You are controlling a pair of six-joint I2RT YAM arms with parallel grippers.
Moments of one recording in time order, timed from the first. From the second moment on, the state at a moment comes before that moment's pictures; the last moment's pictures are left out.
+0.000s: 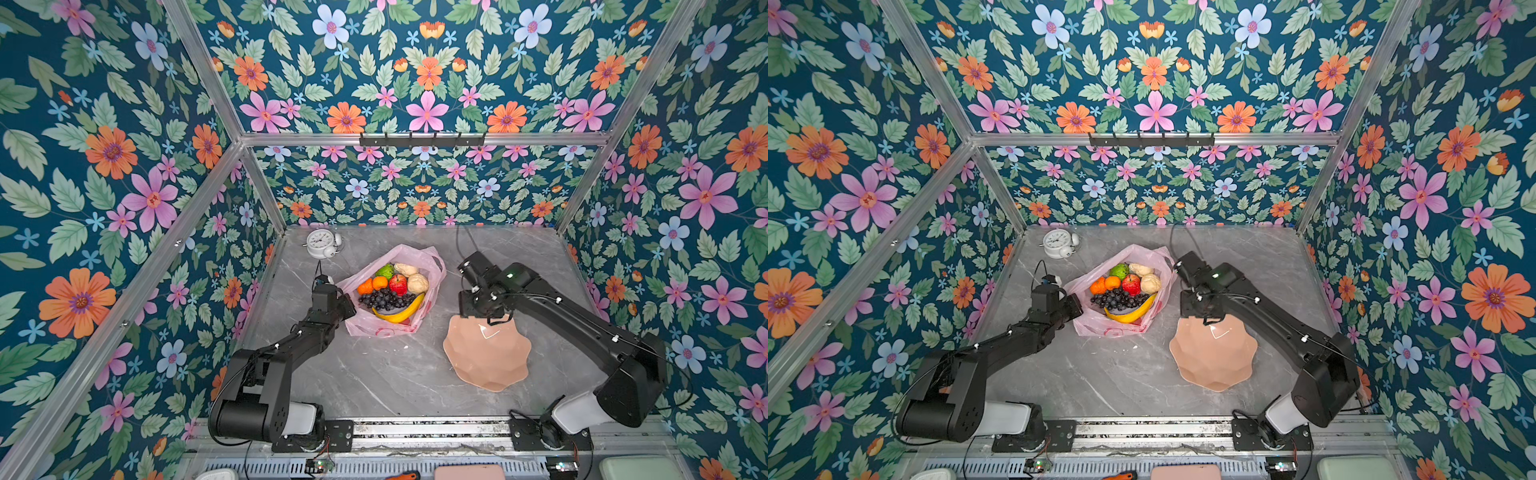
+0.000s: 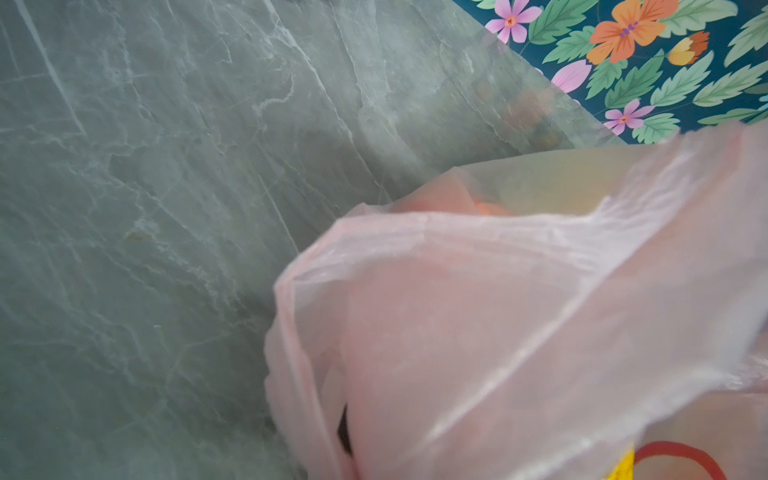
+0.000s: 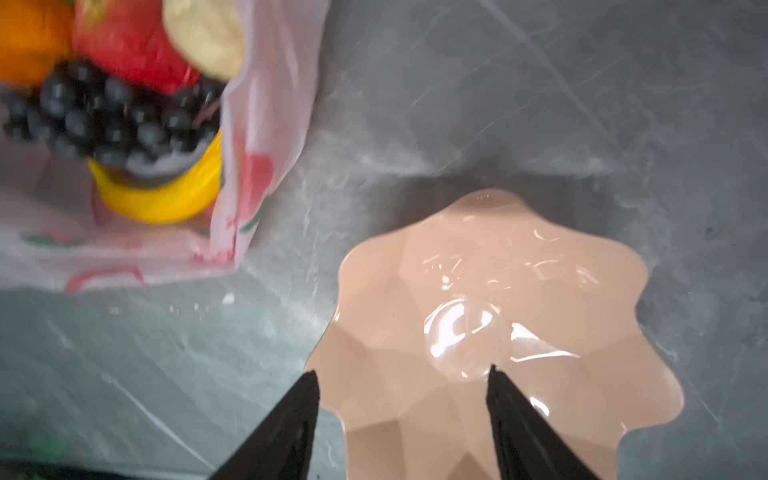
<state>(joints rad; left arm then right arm) -0.17 1.39 0.53 0.21 0.04 -0.54 0.56 1.50 1.34 -1.05 0.11 0.63</state>
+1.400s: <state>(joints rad) -0.18 1.42 0.54 0.21 0.08 -0.54 0.42 1.62 1.11 -0.79 -0.05 0.63</state>
